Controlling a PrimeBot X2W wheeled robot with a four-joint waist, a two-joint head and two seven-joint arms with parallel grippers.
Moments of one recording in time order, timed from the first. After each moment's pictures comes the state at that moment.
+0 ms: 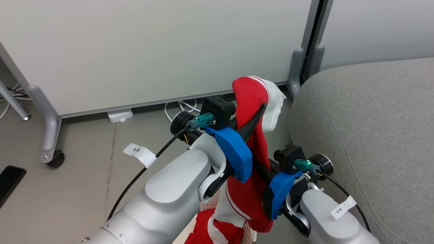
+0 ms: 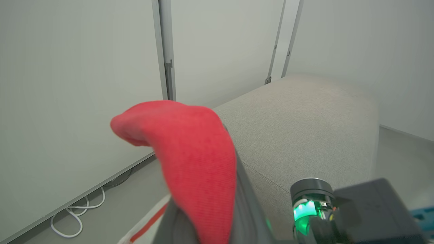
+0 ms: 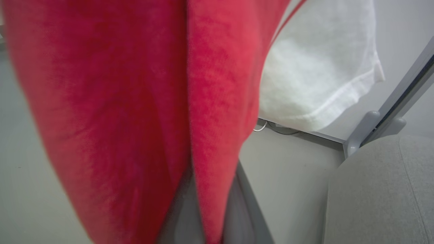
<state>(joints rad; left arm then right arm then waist) -0.81 0.05 -1.01 0.65 -0.83 -0.09 -0.13 -0.57 -0.08 0.61 0.80 0.31 0.13 -0.20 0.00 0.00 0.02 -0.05</state>
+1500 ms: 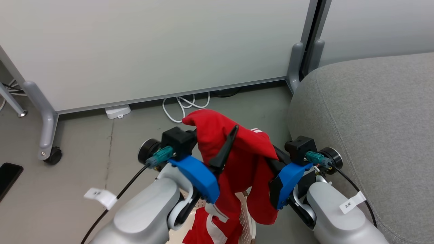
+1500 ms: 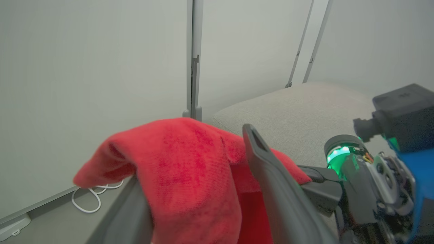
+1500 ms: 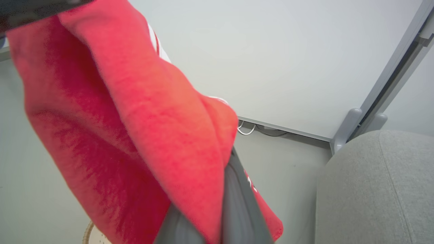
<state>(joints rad) -0.66 0.19 -0.99 0.54 -0.81 -0.03 -0.25 -0.60 -0.08 0.55 0.84 0.31 0.13 -0.25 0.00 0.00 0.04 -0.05</state>
